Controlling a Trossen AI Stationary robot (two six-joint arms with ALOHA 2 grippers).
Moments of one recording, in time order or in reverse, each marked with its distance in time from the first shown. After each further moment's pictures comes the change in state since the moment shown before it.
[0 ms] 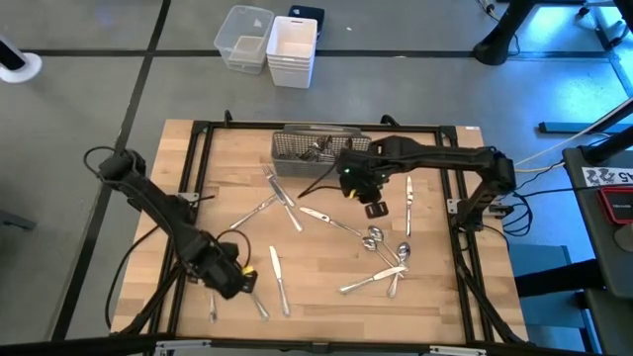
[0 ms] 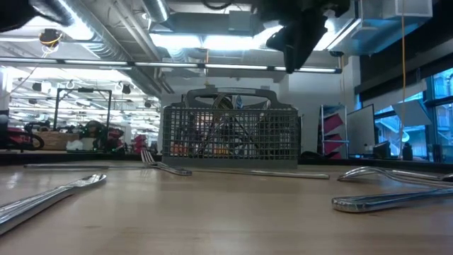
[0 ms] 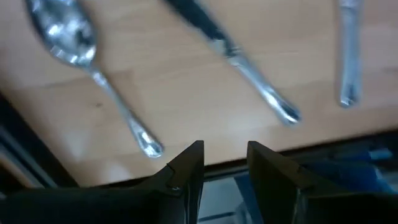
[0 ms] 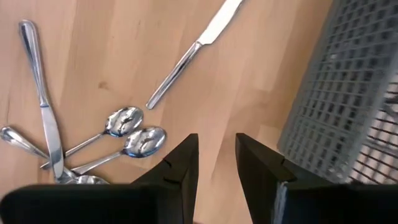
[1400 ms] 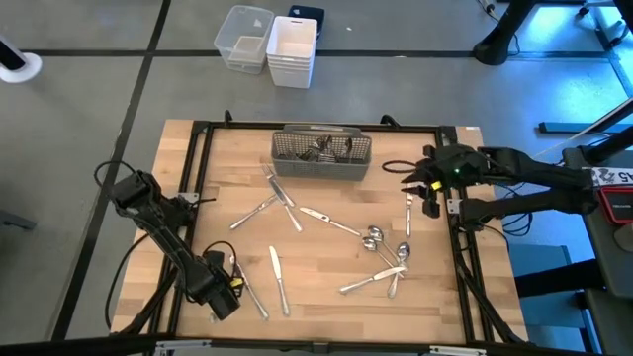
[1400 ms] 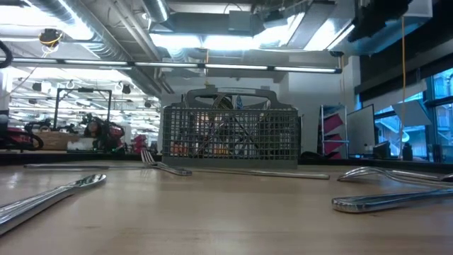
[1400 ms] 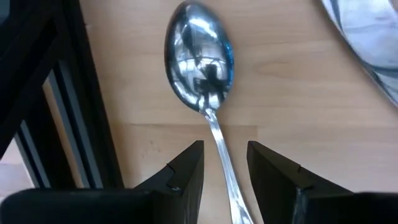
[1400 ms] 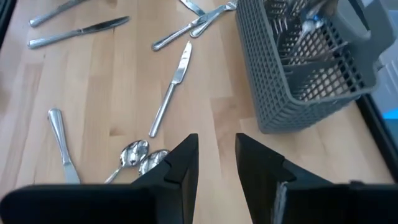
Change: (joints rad) left arm -0.140 0.256 0.000 -0.184 0.037 -0.167; right arm 0.000 -0.882 -0.657 0.351 0.094 0.360
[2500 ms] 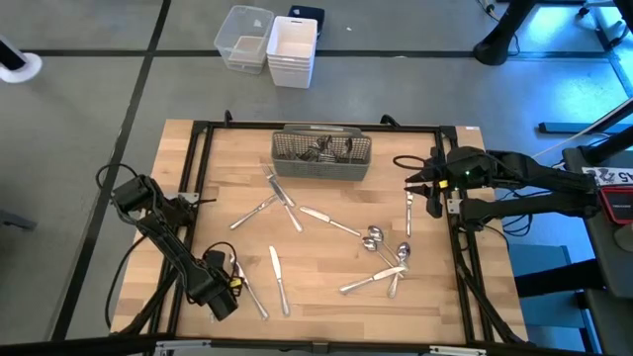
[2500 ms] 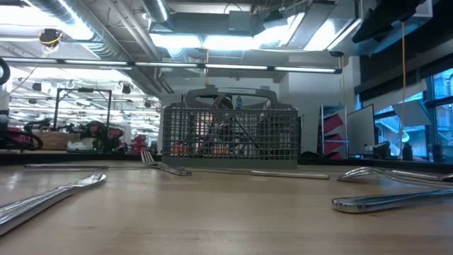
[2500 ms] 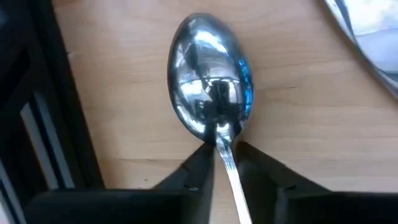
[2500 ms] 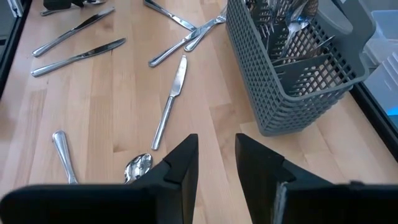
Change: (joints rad) left arm -0.014 0.047 -0.068 0.063 -0.060 0.034; right arm 0.000 -0.091 -0.066 0.050 0.020 0.085
